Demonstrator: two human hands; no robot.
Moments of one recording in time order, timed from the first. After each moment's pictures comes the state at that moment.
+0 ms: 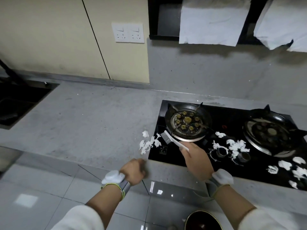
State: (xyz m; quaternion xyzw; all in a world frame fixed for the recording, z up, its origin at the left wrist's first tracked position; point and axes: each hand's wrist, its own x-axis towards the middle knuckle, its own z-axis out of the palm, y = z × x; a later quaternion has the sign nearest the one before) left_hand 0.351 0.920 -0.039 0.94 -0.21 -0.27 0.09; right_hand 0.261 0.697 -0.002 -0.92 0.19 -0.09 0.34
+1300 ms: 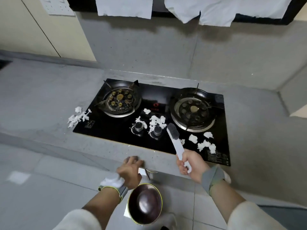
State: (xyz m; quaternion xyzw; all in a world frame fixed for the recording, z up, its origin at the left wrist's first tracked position) left_hand 0.107 0.630 -0.066 0.92 -0.22 -0.33 0.05; right_hand 0.036 0.394 -0.048 -0.49 0.37 0.17 0.77
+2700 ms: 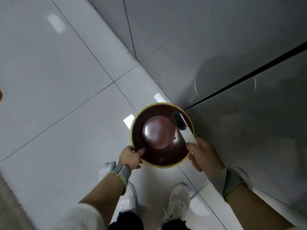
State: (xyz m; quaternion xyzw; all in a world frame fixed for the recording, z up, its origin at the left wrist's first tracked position) left_hand -0.082 0.714 -0.625 0.63 0.51 -0.35 0.47; right_hand -0.002 0.498 -0.551 -0.76 0.24 0.41 0.45
